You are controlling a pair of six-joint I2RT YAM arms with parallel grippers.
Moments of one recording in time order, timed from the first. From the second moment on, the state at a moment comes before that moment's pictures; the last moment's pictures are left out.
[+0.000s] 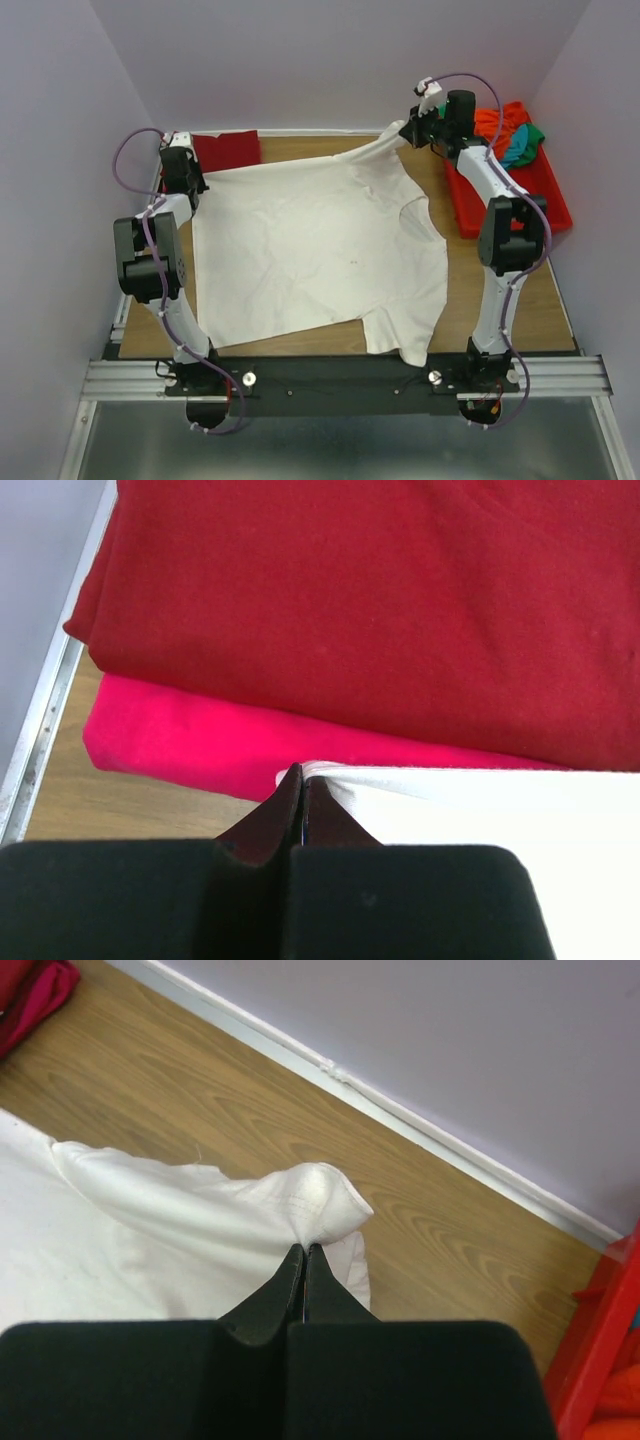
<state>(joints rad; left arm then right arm) 0.17 1.89 1.19 0.21 0.00 -0.07 0.09 2.15 1.85 -0.10 -0.52 -0.21</state>
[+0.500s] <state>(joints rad) 0.17 1.88 1.17 0.18 -0.03 -0.07 0.09 2.00 1.61 -0.08 -0.54 -0.21</state>
